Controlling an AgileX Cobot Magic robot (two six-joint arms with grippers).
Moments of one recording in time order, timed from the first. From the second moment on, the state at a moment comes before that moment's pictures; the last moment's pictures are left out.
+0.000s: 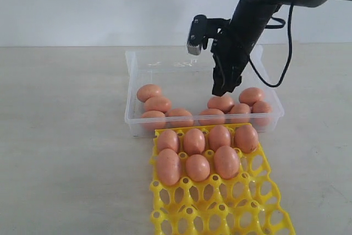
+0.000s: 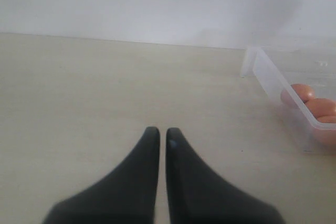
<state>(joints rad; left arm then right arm) 0.02 0.00 0.00 -0.13 0.30 0.07 0.21 2.19 -1.80 0.19 1.00 -1.15</state>
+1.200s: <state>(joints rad) 0.02 0.00 0.00 -0.13 0.30 0.07 0.21 2.08 -1.64 0.36 0.67 -0.55</state>
